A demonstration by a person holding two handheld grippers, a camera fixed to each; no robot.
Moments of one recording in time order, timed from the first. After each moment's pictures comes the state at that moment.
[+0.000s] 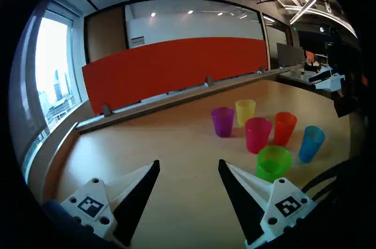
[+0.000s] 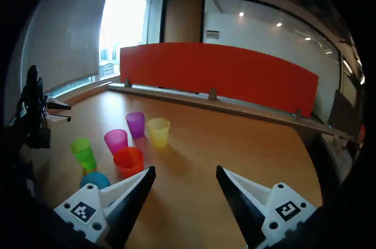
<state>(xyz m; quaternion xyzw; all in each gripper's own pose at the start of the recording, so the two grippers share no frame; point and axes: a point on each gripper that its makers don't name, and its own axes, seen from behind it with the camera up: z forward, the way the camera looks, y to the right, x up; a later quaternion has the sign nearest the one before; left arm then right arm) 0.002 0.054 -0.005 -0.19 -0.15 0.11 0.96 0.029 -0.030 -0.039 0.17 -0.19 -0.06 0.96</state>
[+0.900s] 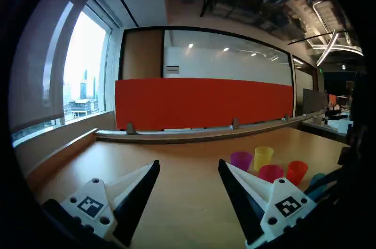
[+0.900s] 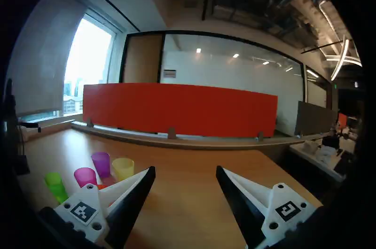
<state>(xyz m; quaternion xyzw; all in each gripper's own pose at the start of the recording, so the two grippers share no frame) 0.056 0.041 0.006 -0.10 -0.03 0.00 0.99 0.063 -0.003 -0.013 0.02 -0.04 -0.04 1.00</state>
